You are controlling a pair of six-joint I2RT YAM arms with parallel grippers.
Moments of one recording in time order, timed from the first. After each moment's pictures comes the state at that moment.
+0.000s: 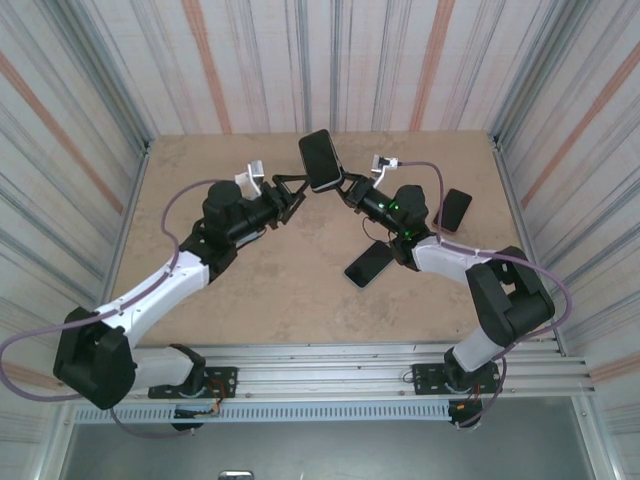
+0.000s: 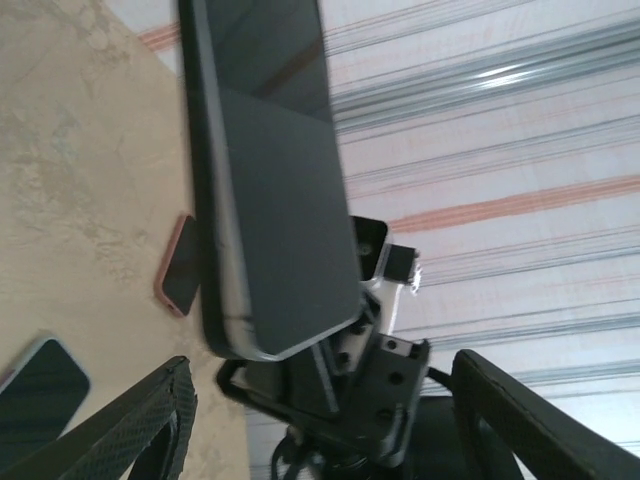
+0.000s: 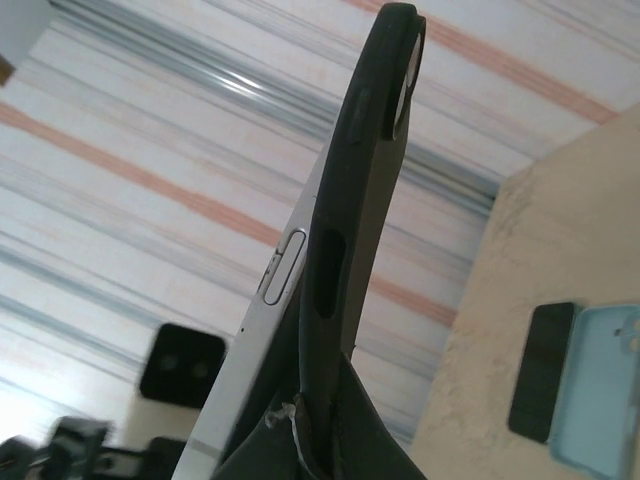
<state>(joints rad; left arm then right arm) -0.56 1.24 0.86 0.31 0.31 -1.28 0.52 1.58 0.80 0.96 -0.37 1.21</state>
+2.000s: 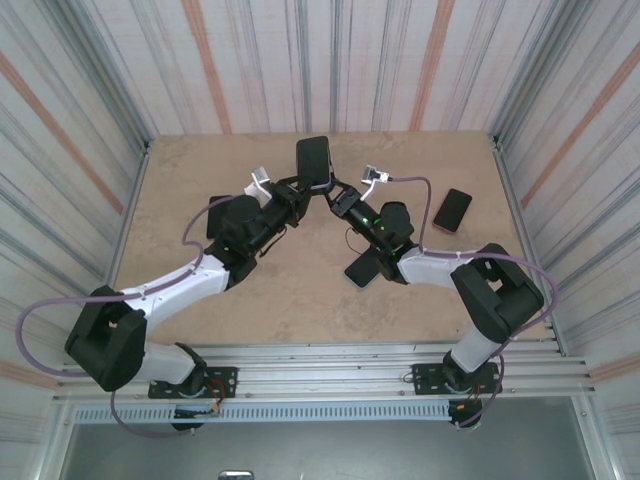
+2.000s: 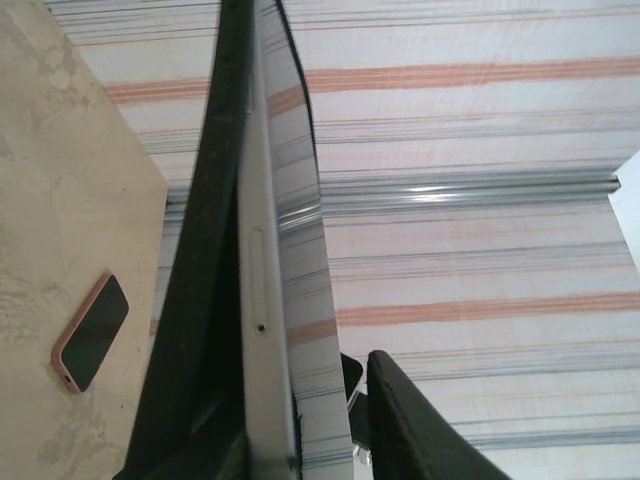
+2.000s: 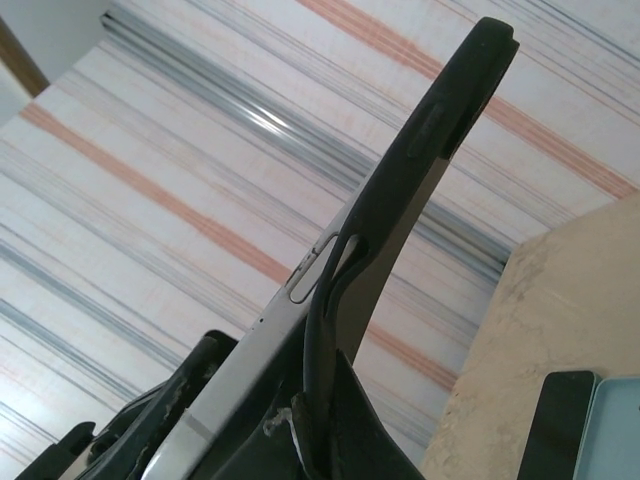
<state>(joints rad) -0.66 1.36 0.81 0.62 0.02 -1.52 0.65 1.64 0.75 1.19 -0.15 1.11</state>
